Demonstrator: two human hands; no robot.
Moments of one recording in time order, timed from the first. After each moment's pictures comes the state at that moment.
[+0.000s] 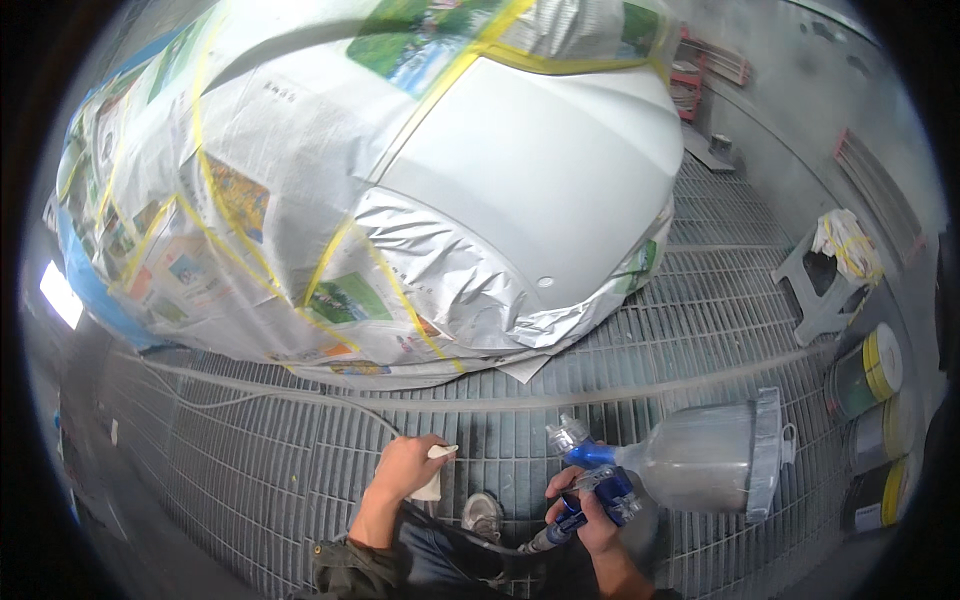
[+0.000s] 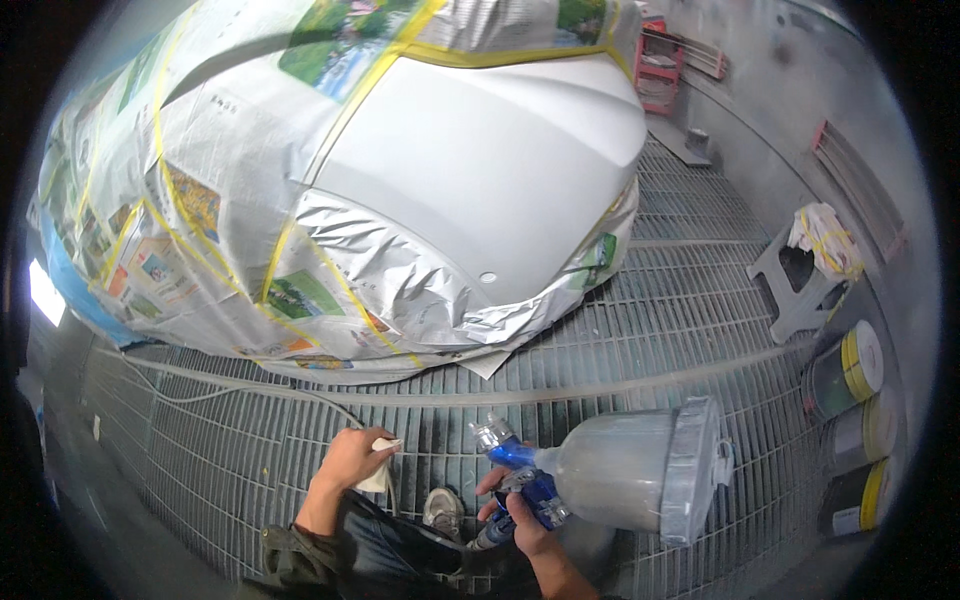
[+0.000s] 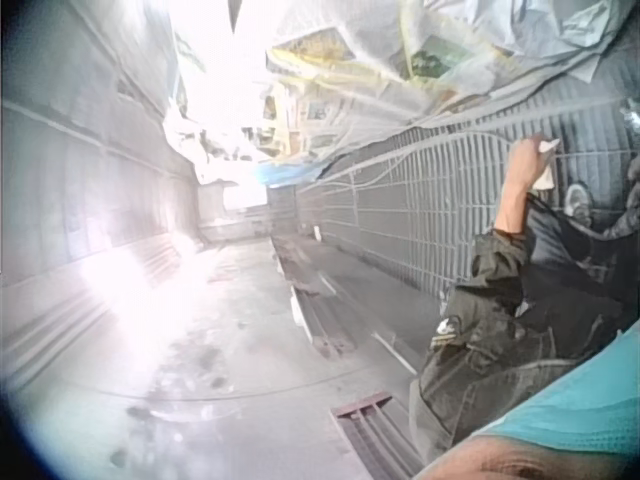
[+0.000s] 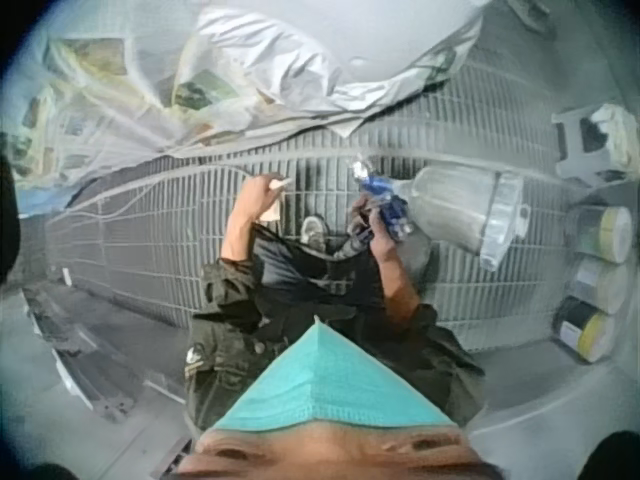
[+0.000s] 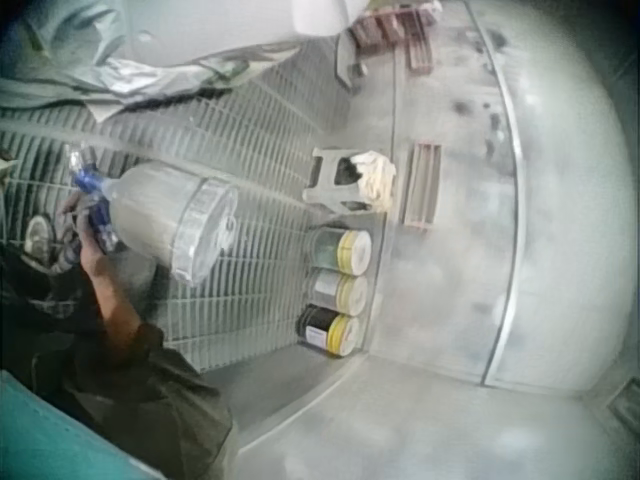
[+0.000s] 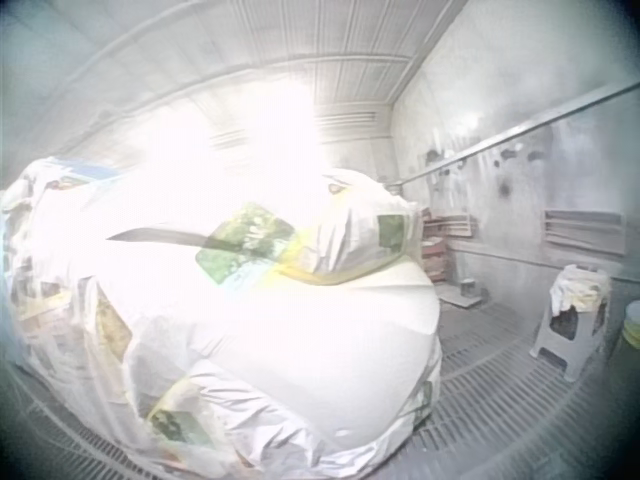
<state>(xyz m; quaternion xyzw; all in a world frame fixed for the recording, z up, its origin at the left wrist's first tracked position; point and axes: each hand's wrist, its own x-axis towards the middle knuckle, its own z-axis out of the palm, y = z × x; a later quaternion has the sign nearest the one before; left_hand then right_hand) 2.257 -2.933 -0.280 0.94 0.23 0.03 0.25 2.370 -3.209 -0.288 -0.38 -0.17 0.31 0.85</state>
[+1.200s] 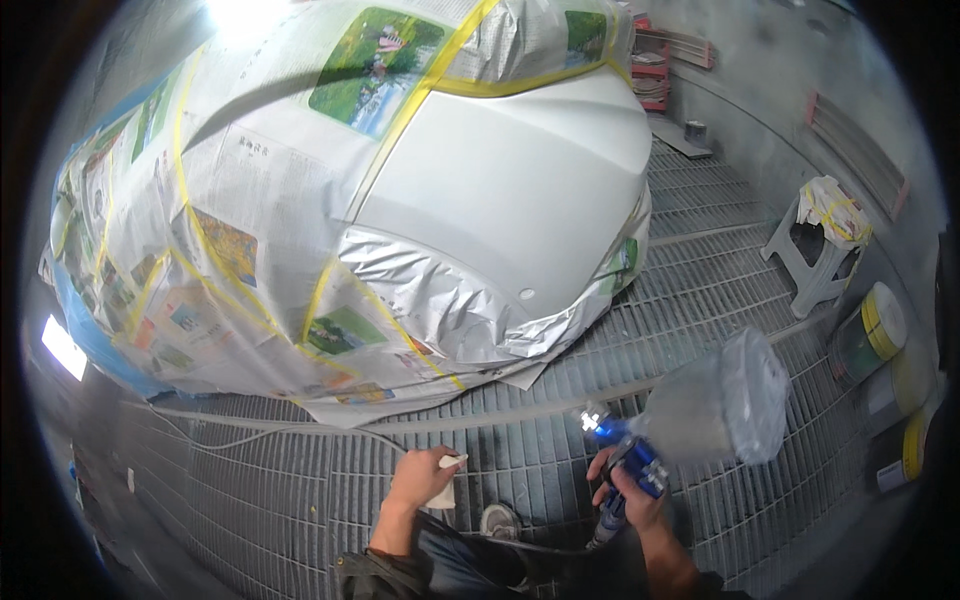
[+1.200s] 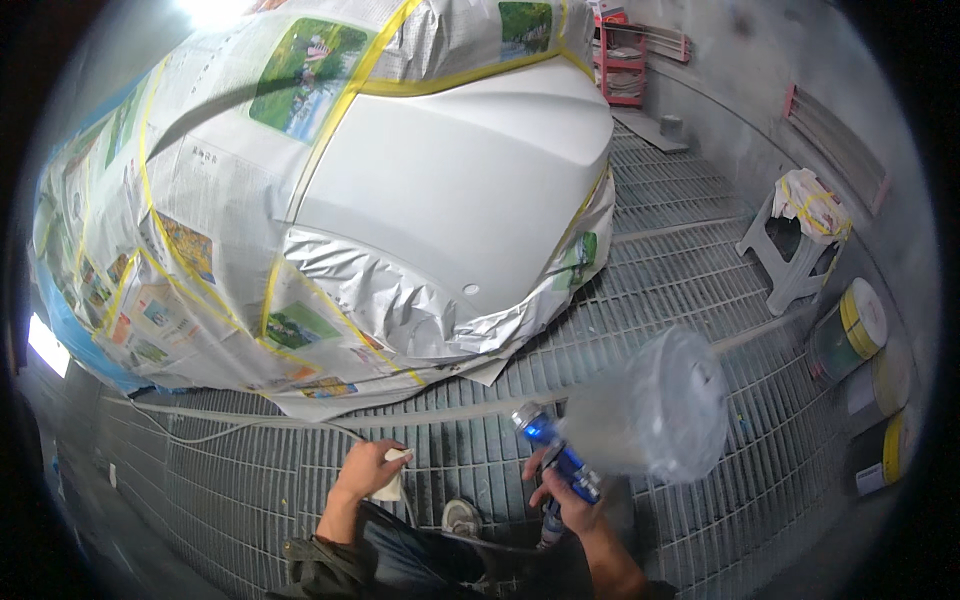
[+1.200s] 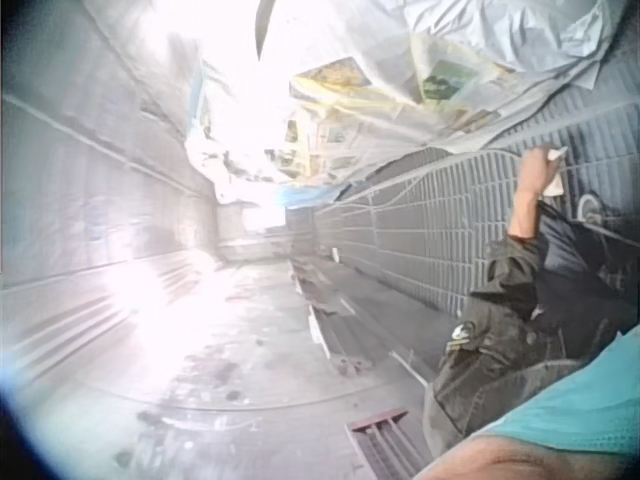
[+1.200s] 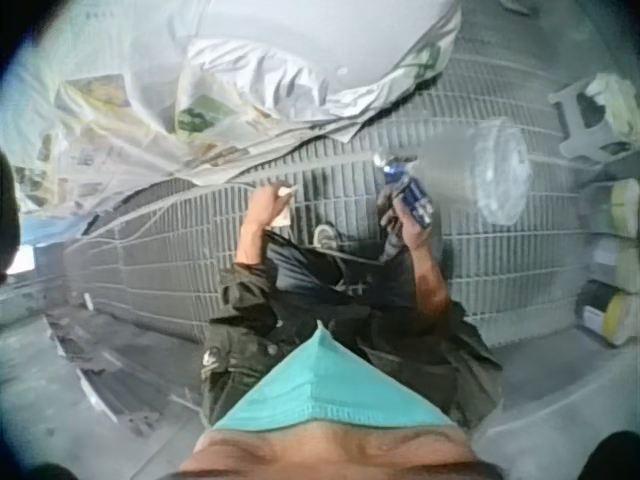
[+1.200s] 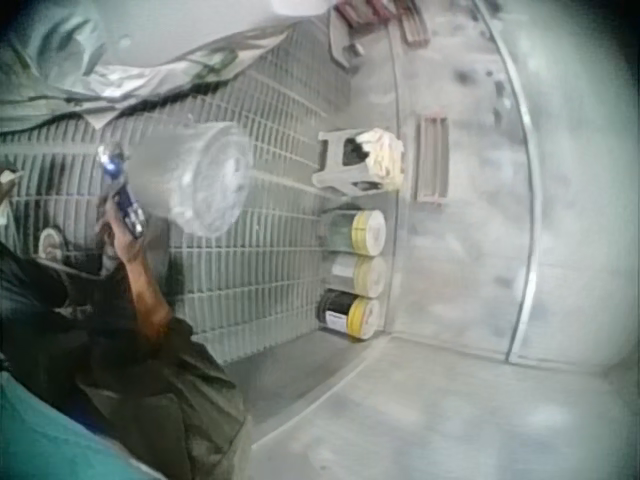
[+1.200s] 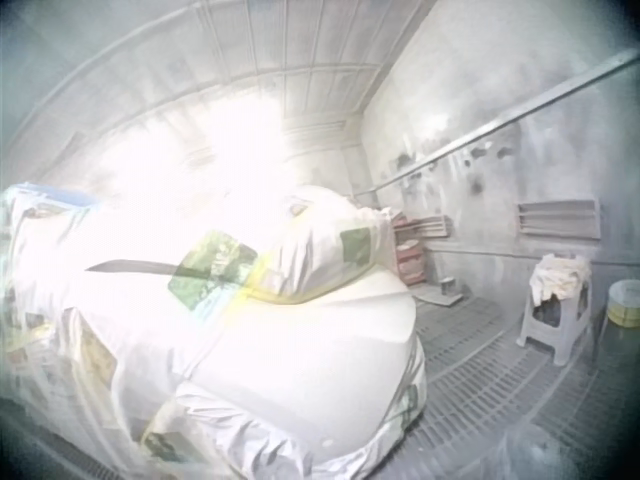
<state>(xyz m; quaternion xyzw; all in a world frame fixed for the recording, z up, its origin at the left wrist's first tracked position) 2.269 -2.928 -0.288 0.94 0.23 0.01 0.24 2.413 -3.242 -0.279 -0.48 -0.18 0.27 0.82</state>
